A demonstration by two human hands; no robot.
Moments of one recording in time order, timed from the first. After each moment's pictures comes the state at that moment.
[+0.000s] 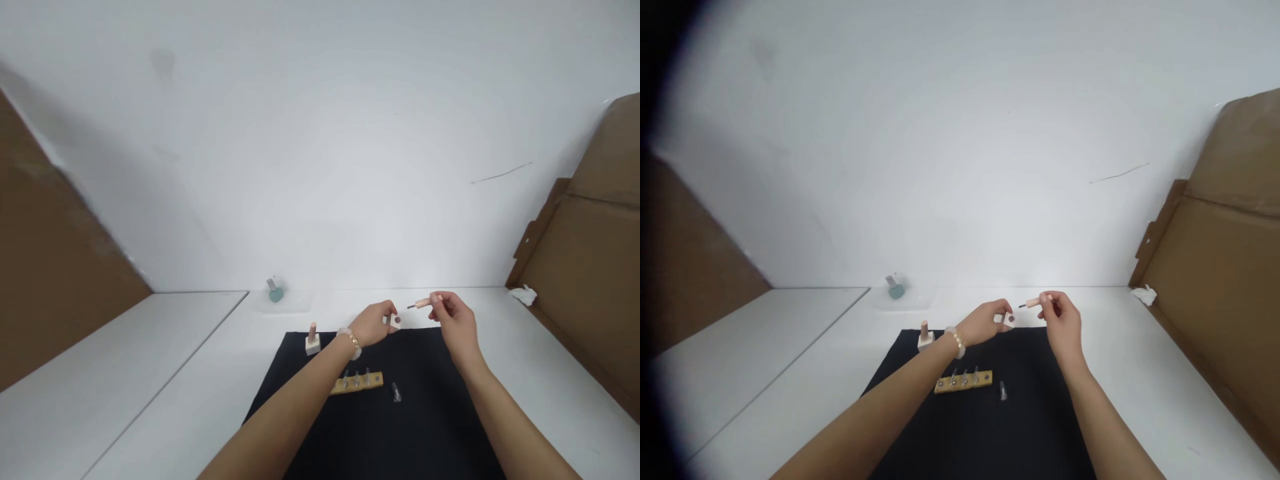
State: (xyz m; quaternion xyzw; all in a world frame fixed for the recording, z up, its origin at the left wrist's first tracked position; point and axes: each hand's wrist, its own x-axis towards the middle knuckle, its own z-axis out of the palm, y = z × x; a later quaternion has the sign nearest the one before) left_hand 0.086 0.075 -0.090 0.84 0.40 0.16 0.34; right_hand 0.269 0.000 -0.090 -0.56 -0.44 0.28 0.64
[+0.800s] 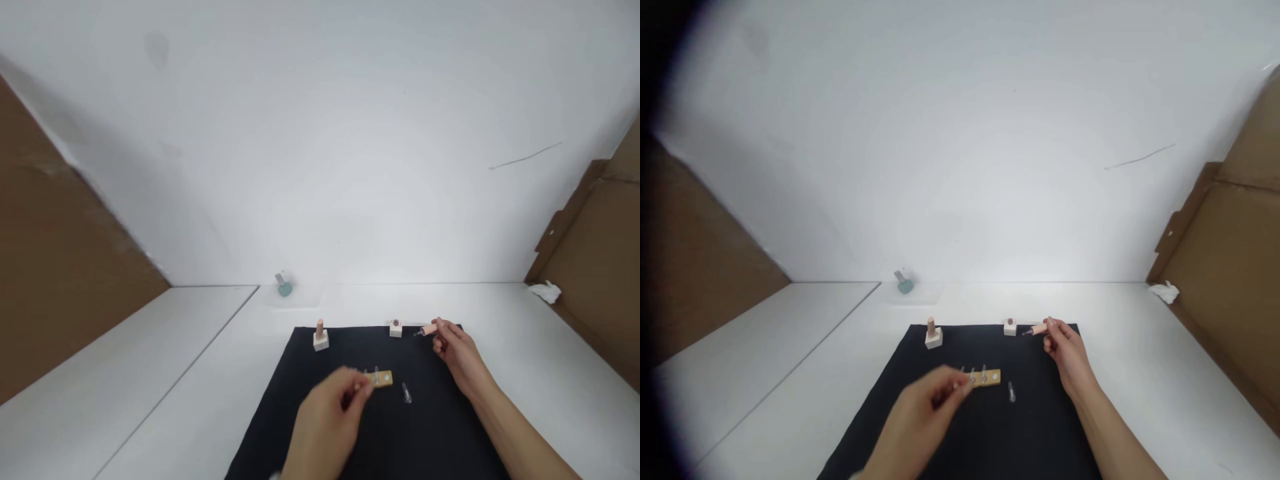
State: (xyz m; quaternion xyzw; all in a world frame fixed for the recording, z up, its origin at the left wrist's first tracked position) left_hand 0.007 -0.053 -0.108 0.71 0.60 0.24 0.28; right_hand 0.266 -0.011 -0.147 -0.48 -0.23 0.54 0.65
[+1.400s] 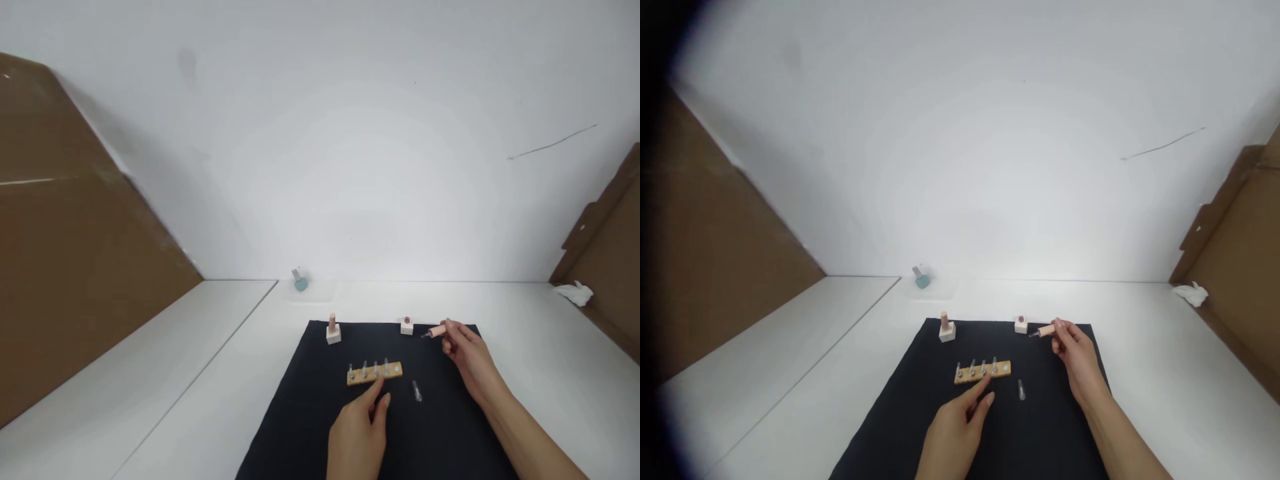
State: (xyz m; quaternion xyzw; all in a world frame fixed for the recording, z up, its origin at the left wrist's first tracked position) left_hand 0.041 -0.076 -0.132 0.63 0.69 0.14 0.33; right_hand 0.263 -0.013 -0.153 -0.47 -0.23 0.57 0.64
